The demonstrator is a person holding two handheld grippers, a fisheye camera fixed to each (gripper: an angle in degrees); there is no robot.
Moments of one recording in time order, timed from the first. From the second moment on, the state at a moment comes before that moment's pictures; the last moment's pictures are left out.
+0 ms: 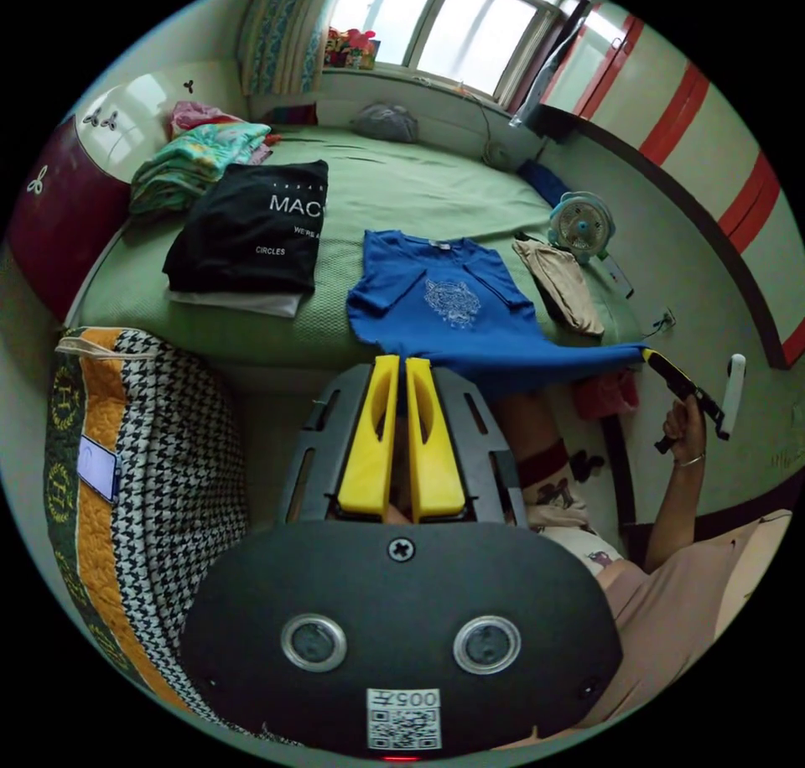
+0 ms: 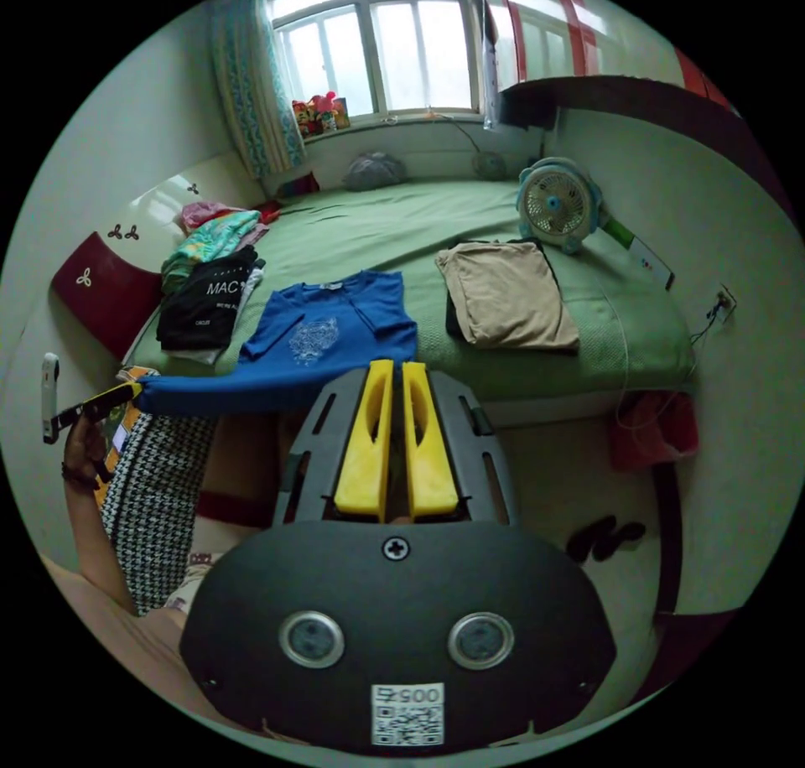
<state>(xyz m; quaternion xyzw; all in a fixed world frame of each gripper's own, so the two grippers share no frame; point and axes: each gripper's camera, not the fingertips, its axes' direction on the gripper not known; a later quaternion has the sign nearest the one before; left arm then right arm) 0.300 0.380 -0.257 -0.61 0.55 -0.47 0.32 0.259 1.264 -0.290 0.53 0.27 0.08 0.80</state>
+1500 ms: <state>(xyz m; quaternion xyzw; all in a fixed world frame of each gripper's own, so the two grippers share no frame) 0.682 0.426 -0.177 -0.67 0.59 -0.37 0.25 0.391 0.887 -0.341 0.39 0.29 0.10 0.87</state>
